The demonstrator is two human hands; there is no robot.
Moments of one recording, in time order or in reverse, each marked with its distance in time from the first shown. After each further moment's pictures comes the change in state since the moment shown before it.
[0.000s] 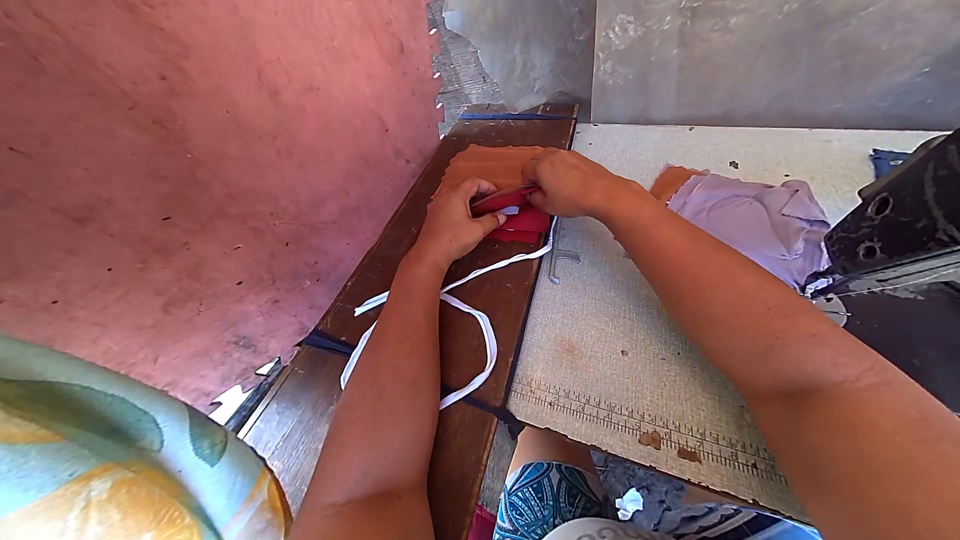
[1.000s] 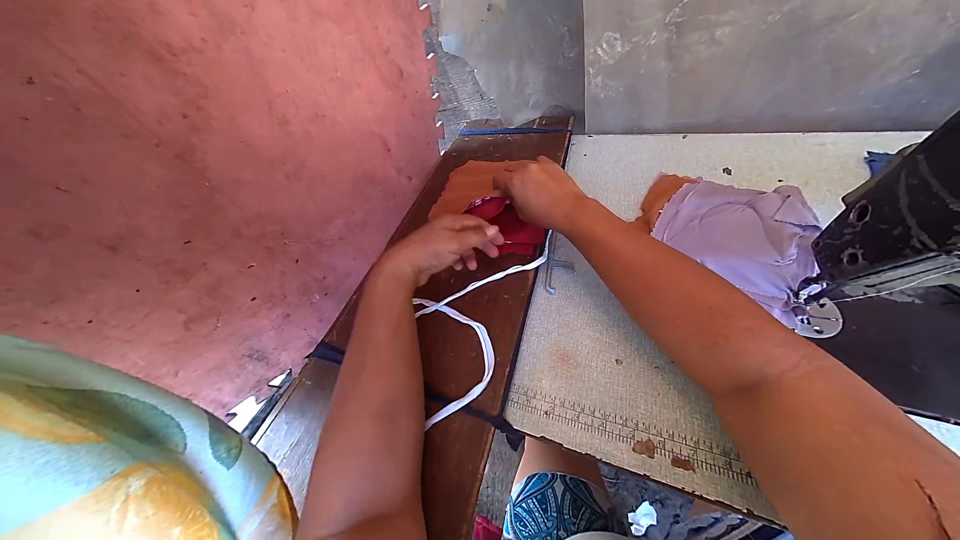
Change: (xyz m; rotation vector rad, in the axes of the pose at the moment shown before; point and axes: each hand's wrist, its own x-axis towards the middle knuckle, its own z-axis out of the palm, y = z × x) left_hand -0.018 0.022 -0.035 -0.290 -0.431 -0.178; right_hand 0.017 -0.013 0.015 -0.050 0.241 -0.083
